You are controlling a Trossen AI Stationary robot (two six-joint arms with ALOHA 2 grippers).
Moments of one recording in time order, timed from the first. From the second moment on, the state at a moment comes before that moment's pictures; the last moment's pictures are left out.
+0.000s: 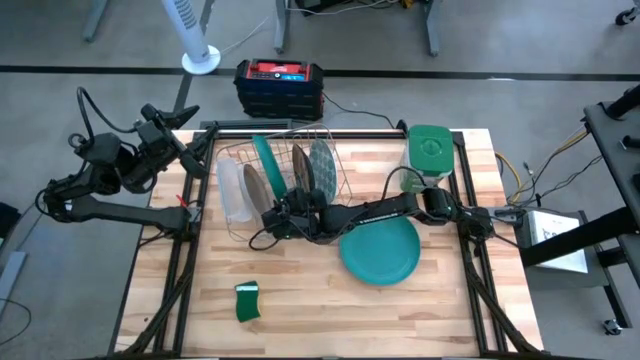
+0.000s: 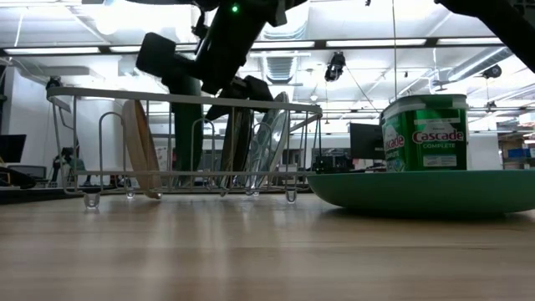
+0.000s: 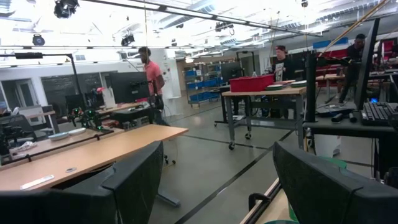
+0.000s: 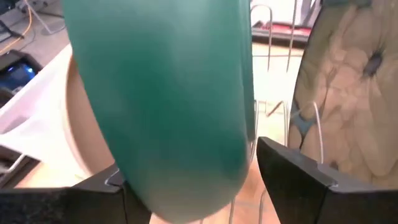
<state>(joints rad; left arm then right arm) 0.02 0.58 1.02 -0.21 -0.67 0.26 0.12 2.34 2.01 -0.48 0.80 0.93</state>
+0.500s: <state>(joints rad) 0.02 0.58 1.02 -0.22 -0.67 0.26 0.16 2.21 2.01 -0.70 0.60 1.05</state>
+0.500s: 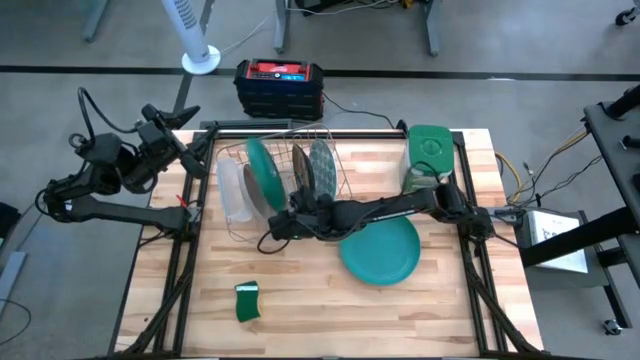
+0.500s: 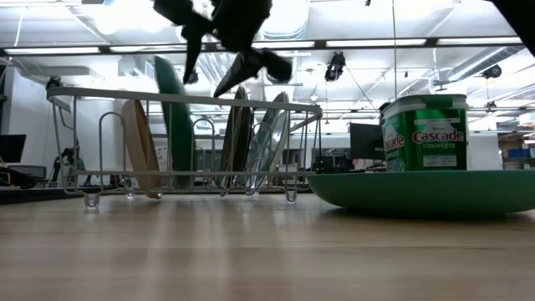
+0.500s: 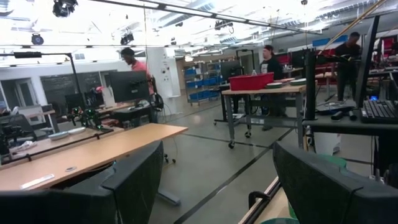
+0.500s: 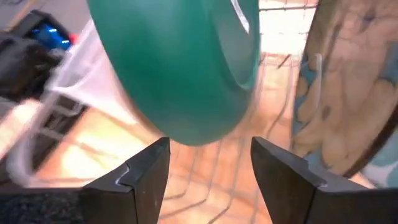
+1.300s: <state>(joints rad) 0.02 0.58 1.02 -0.22 -0.67 0.24 -0.04 2.11 2.00 -0.25 0.13 -0.12</state>
